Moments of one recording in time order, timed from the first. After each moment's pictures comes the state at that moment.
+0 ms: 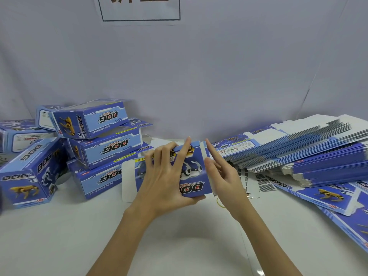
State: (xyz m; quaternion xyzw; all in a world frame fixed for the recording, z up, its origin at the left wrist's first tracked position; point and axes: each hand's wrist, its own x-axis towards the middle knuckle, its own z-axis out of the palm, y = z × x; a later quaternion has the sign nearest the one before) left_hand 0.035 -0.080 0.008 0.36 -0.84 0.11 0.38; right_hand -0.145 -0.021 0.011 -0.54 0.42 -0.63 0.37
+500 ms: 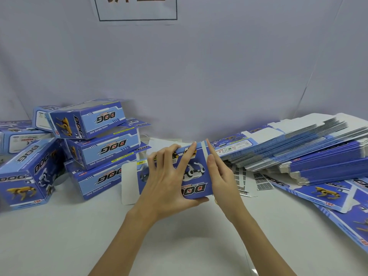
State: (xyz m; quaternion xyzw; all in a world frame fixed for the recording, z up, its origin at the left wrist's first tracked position) left_hand 0.028 -0.075 0.002 0.36 -0.86 0.09 0.37; right_hand -0.138 -0.024 0.005 -0.50 0.43 -0.65 0.37
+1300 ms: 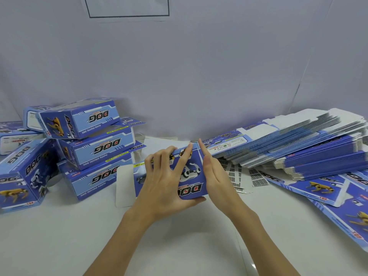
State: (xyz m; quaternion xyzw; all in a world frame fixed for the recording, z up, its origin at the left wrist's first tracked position) left_hand 0.020 -0.071 -0.004 0.35 -0.86 0.10 0.36; right_hand -0.151 -0.032 -0.008 -0.56 0.49 -0.57 0.34
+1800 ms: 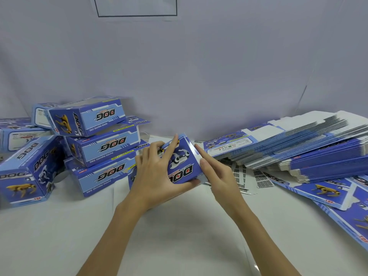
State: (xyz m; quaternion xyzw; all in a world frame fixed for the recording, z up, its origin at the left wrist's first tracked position) left_hand 0.043 -0.083 0.014 0.44 -0.82 -0.04 0.37; right_hand -0.143 -0.022 0.001 -0.55 0.42 -0.61 0.38
